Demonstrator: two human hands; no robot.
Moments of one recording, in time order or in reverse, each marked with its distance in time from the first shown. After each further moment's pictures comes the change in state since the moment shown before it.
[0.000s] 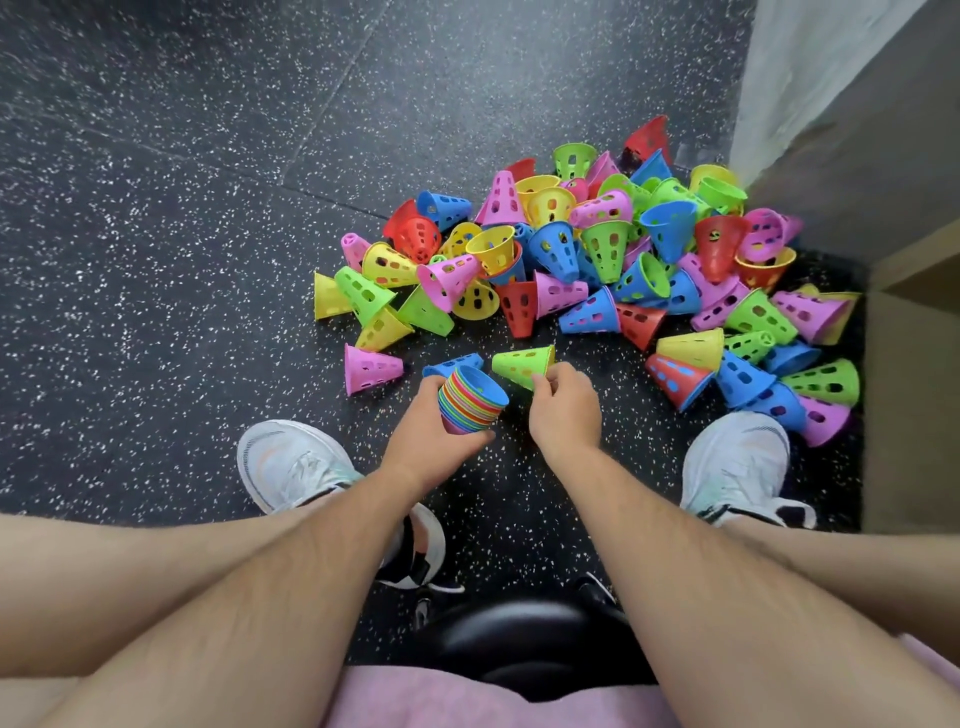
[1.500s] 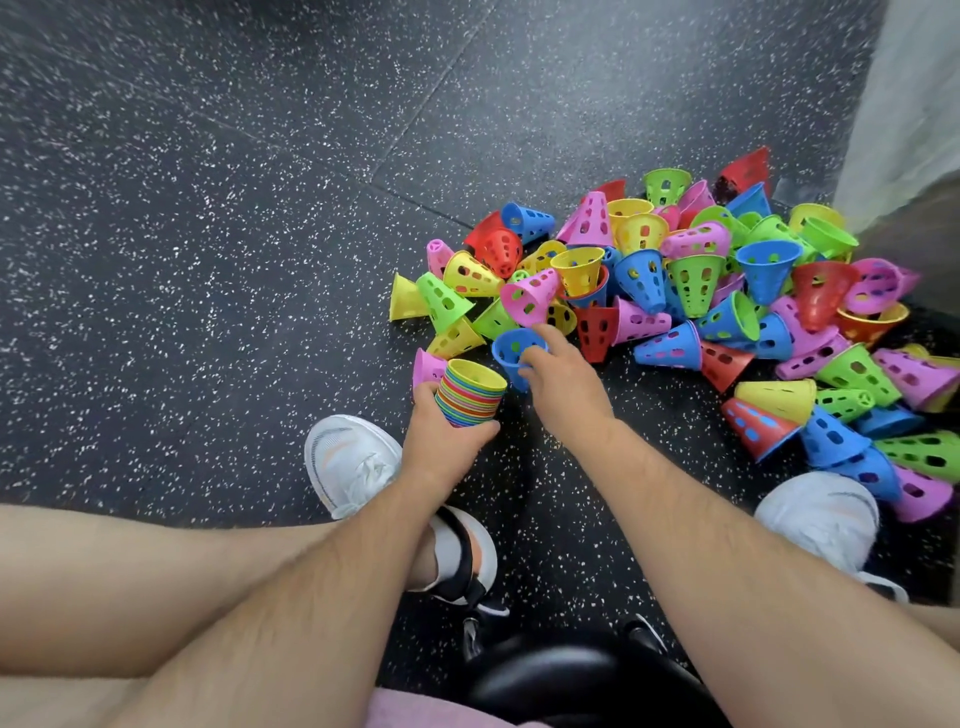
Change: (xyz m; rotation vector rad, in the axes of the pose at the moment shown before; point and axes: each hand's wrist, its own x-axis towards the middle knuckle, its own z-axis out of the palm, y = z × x) left_hand 0.014 -0.034 -0.039 -0.211 0.322 -0.168; right_hand 0.025 -0.071 0.038 -0.353 -0.183 -0.750
